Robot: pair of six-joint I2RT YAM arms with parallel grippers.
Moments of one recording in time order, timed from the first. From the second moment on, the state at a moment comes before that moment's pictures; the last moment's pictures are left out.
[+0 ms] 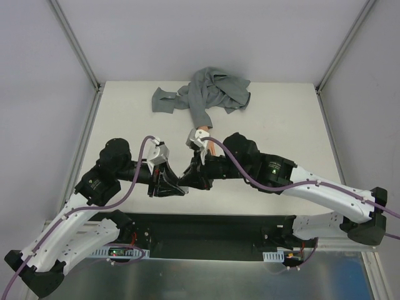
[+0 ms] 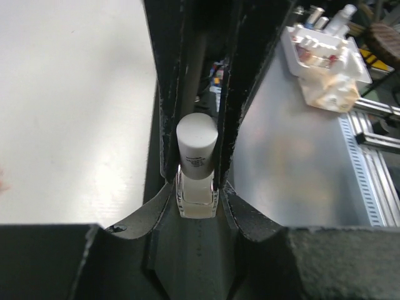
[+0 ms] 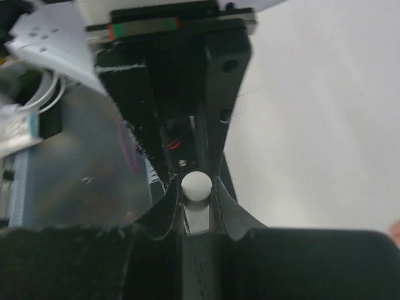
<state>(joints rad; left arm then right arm) -0.60 0.70 0.82 -0.44 1.00 -0.12 1.23 1.21 1.25 -0.37 -0.17 0.23</state>
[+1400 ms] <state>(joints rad) -0.60 0.70 0.83 -0.39 0.88 -0.07 1.37 1.32 1.51 -0.62 0.32 0.33</state>
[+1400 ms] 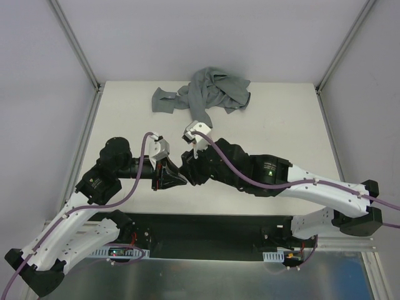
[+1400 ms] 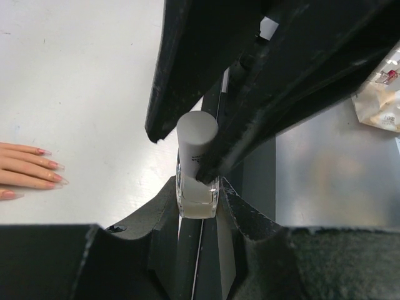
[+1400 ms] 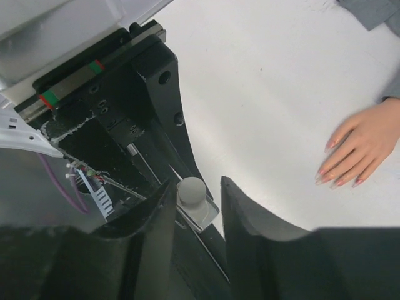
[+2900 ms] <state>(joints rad) -0.61 0.64 0.86 -0.51 0.69 0.11 1.31 1.22 1.44 -0.48 0.26 0.33</state>
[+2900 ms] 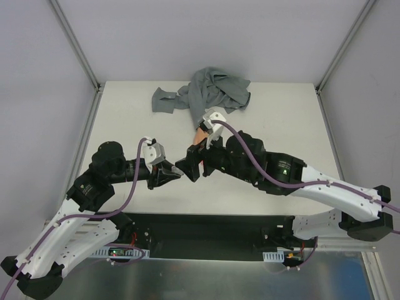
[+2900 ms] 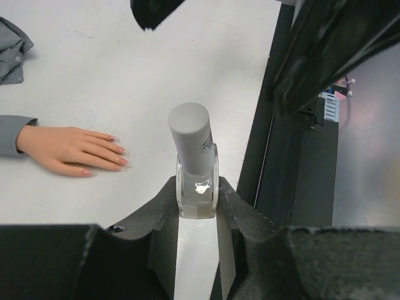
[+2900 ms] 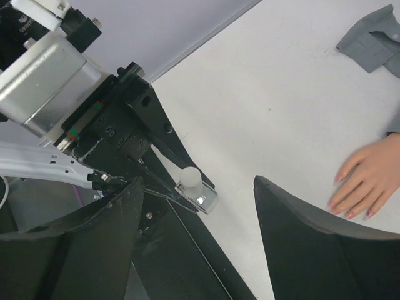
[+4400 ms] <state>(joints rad) -0.61 0.68 0.86 -0.51 0.67 0.09 1.33 1.35 1.52 -0.57 0.31 0.30</state>
